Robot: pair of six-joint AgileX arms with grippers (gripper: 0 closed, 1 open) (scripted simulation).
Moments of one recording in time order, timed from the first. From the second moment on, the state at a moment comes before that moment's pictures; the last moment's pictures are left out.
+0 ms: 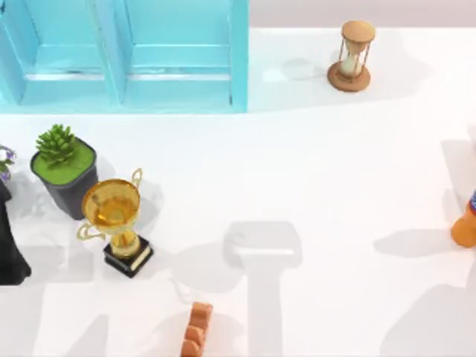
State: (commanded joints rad) left arm 0.00 0.00 0.00 0.00 0.00 0.00; right arm -0.51 1.75 1.11 -0.93 0.00 -0.50
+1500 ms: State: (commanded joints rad) left arm 0.00 0.00 0.00 0.00 0.00 0.00; right arm 0.10 1.59 1.58 -1.41 -0.03 0.09
